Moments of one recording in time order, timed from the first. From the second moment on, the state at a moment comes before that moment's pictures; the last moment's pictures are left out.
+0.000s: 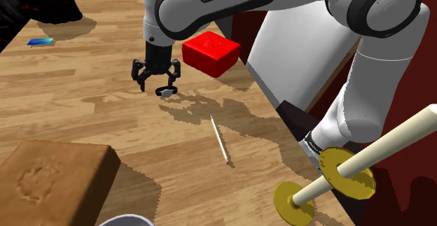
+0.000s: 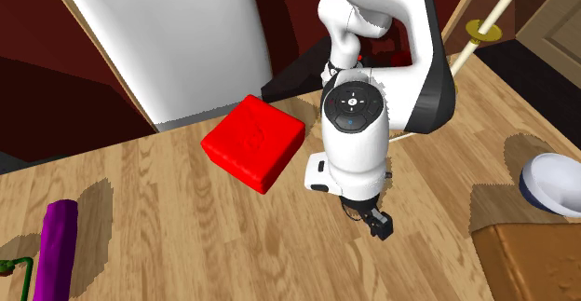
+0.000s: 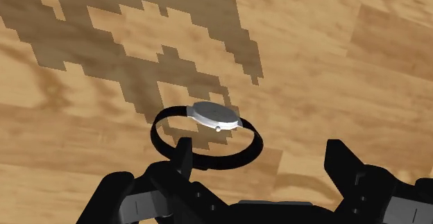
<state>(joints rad) 0.21 0.30 0.35 -1.71 0.18 2.09 0.74</state>
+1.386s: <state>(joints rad) 0.21 0.27 0.35 -1.62 0.18 1.97 0.77</state>
